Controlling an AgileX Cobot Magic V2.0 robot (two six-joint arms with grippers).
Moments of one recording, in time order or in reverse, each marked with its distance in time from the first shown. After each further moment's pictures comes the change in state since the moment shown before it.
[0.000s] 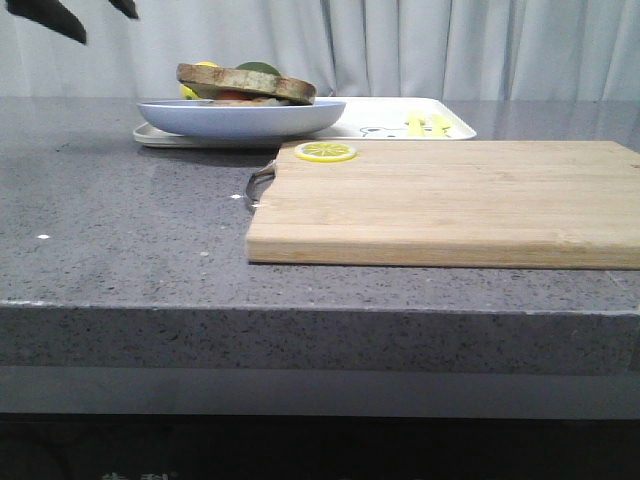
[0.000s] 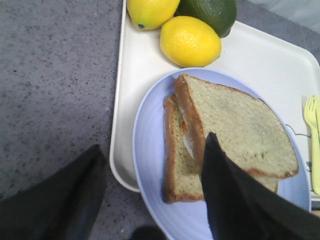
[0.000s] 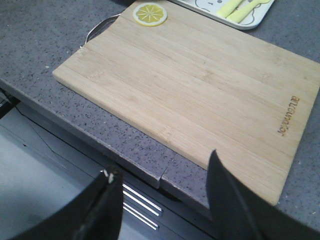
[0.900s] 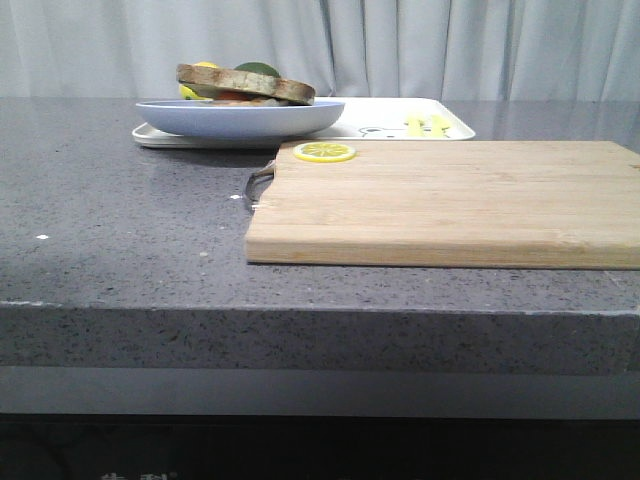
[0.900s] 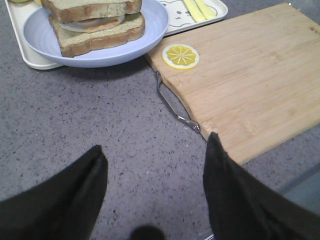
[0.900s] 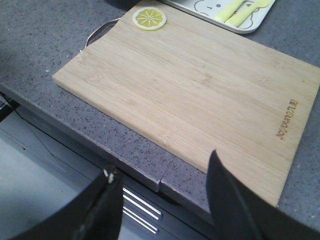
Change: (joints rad) left arm -0.389 -1.013 1.006 0.222 -0.243 0.217; right arm 0.000 0.000 0.000 0.000 -0.010 0.000
